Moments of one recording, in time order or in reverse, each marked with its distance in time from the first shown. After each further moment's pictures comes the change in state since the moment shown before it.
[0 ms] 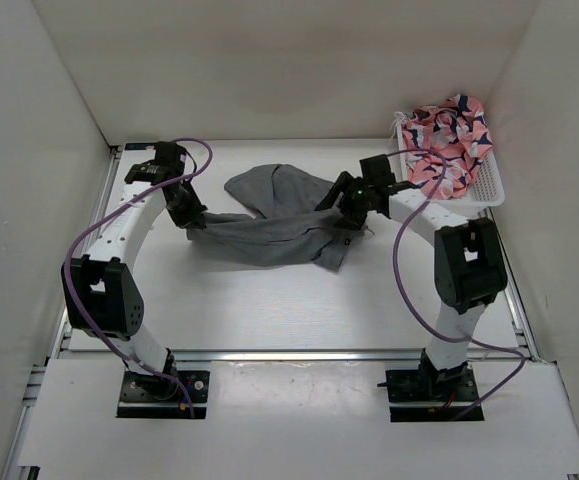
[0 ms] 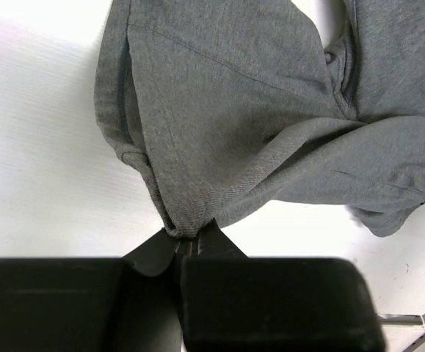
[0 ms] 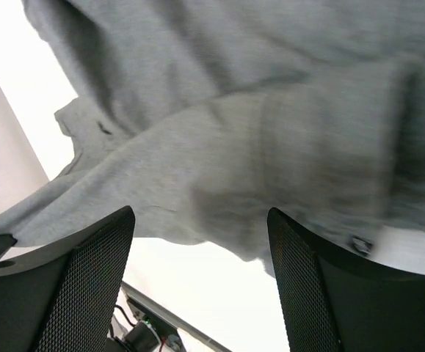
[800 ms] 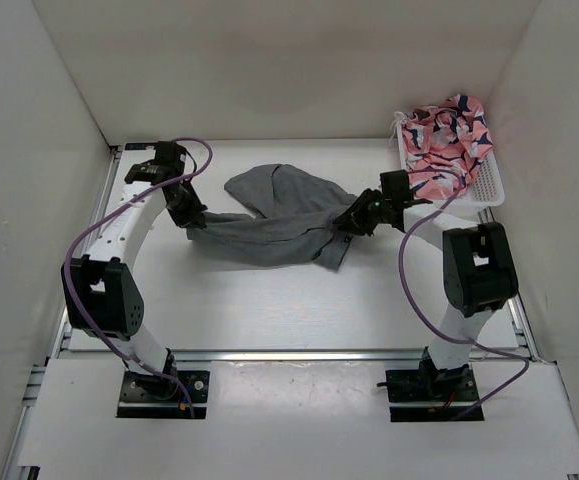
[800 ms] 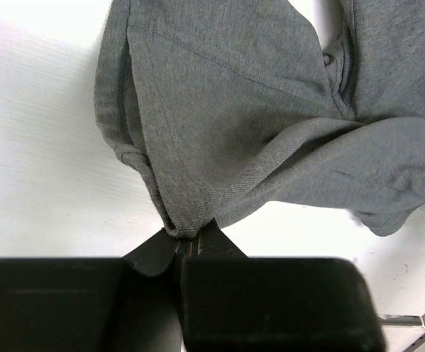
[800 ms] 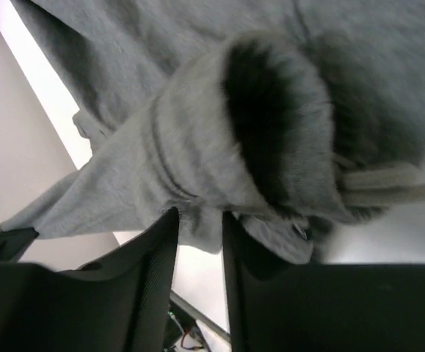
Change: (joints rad) left arm 0.000 0.000 0.001 0.003 0.000 -0.001; right arm -0.101 -0.053 -0.208 0.181 -0.121 0.080
